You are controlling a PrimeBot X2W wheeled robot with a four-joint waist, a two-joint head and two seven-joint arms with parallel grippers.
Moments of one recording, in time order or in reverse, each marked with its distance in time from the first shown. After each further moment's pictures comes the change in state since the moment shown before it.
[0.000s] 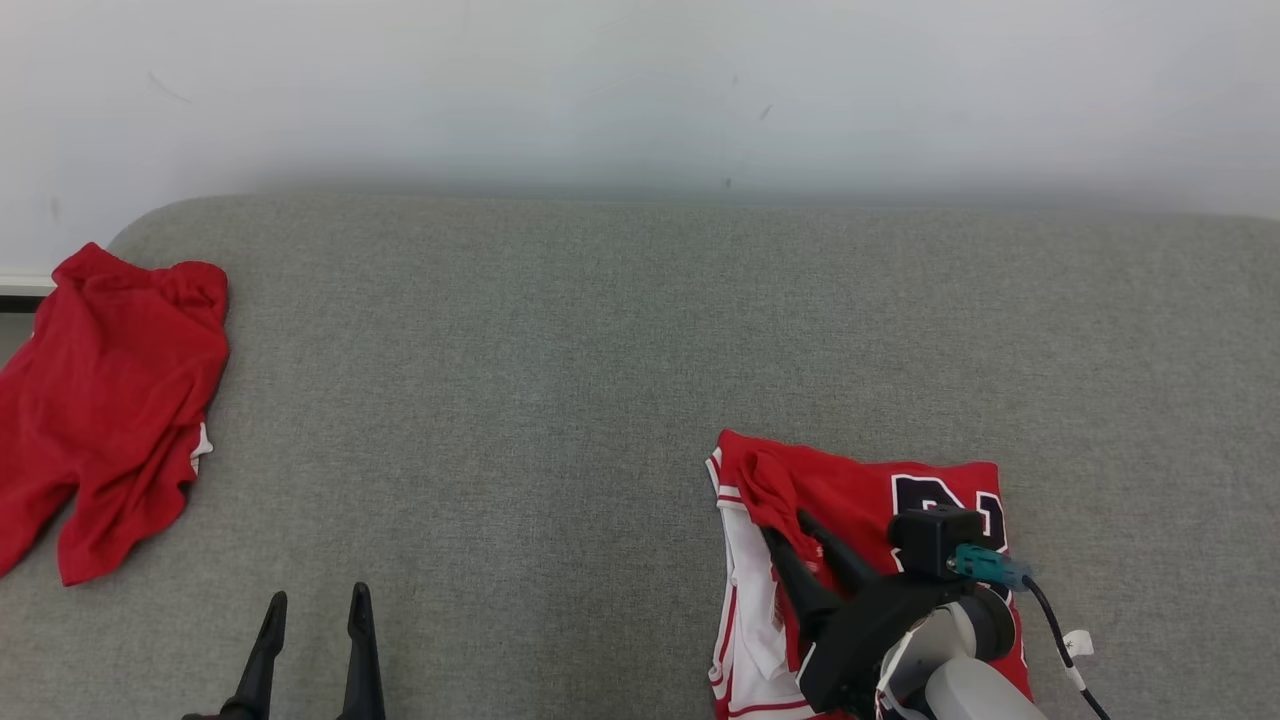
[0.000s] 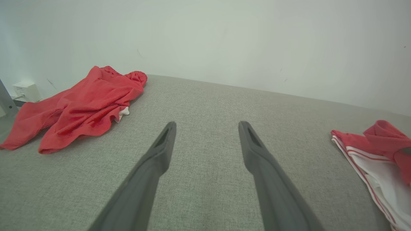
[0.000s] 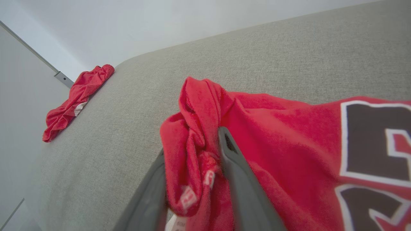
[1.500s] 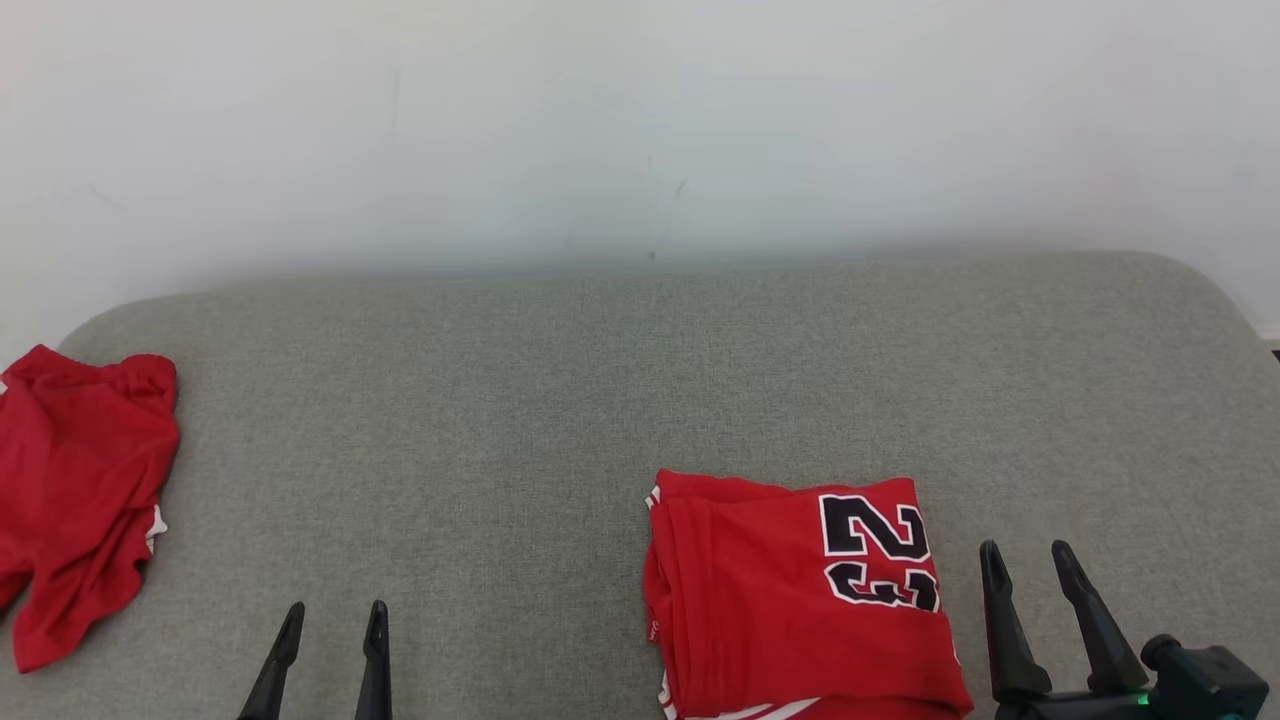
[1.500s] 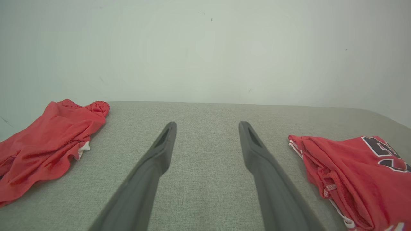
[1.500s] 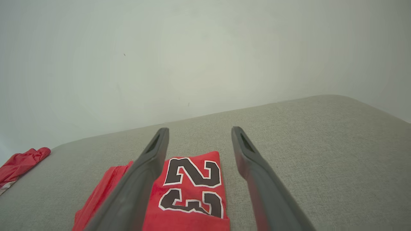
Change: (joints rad) left arm 0.026 0.040 -0.031 -0.013 0.012 -0.037 0.000; right arm 0.385 -0.050 -0.362 -0.399 -0.215 0.000 -0.237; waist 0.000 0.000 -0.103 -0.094
